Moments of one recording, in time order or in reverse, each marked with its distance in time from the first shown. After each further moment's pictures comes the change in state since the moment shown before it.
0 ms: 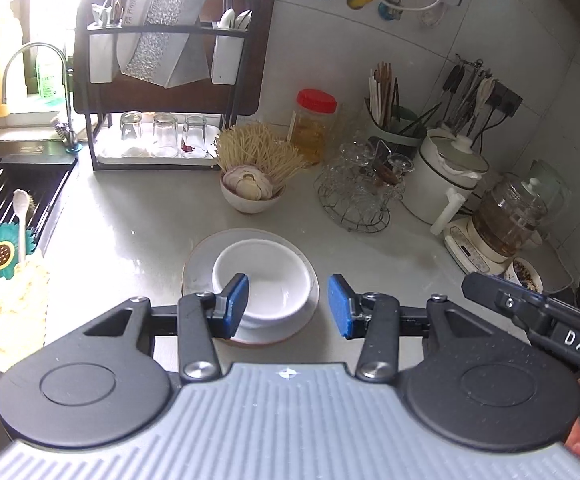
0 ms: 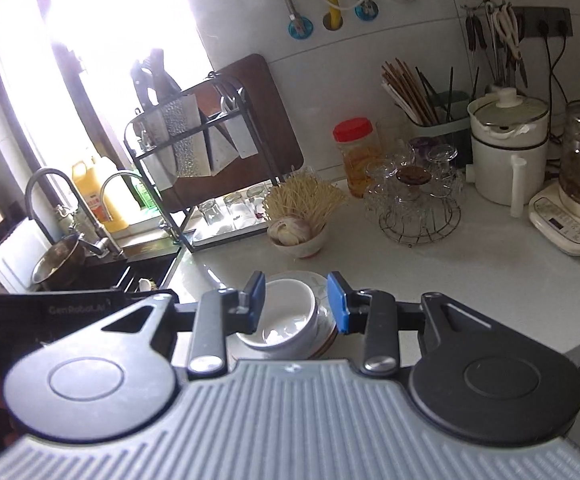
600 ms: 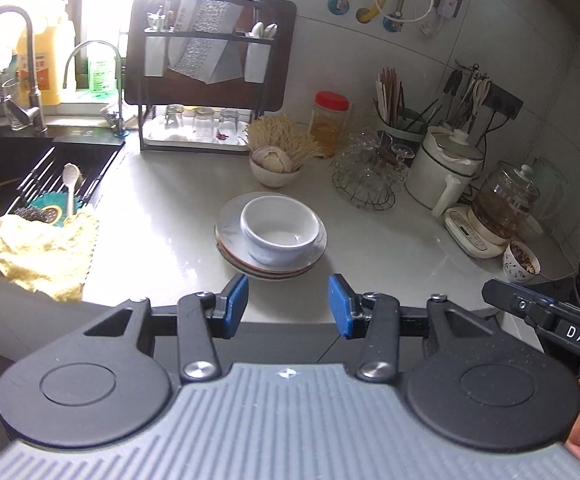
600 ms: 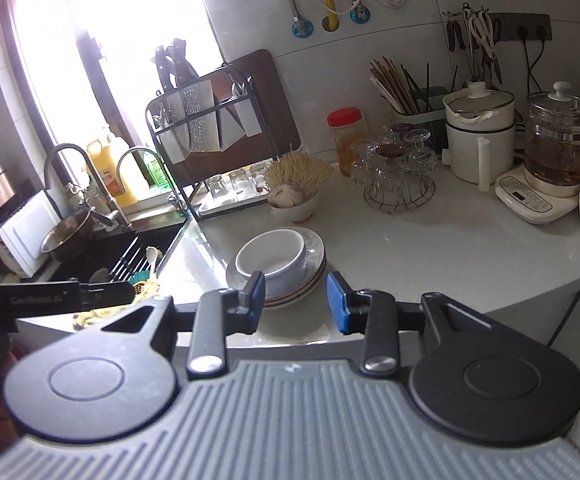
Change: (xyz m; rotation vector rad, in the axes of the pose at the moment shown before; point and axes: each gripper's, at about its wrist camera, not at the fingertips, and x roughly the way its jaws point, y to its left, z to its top) left arm -0.104 -0.014 -0.099 -0.035 -0.059 0.083; right arm -0.088 -0.003 -0.060 -0.026 0.002 -0.009
